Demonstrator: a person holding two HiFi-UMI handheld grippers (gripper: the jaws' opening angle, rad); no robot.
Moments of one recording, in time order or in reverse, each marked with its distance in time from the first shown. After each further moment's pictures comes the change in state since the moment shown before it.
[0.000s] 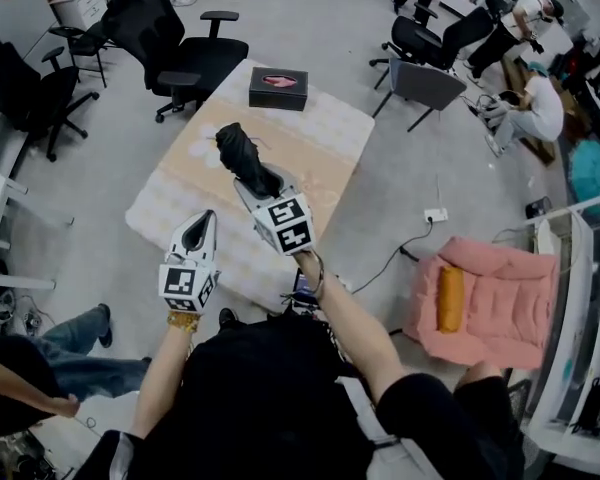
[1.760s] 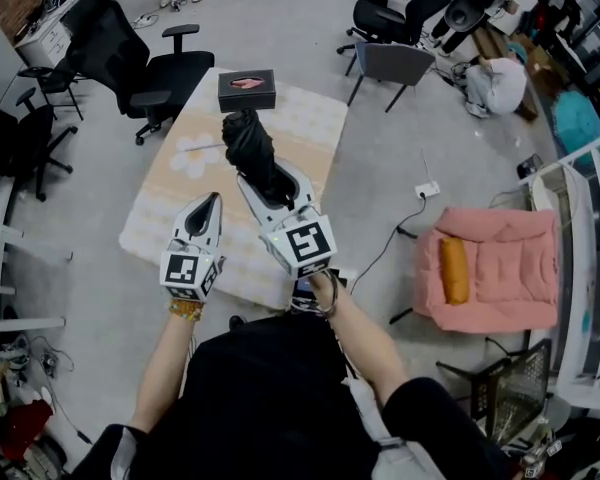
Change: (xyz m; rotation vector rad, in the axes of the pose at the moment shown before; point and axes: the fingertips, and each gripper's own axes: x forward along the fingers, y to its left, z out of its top) left arm 0.044 -0.044 0.050 0.066 -0.080 -0.185; right arm -0.110 -0.015 0.084 -0.050 -0.416 -0.204
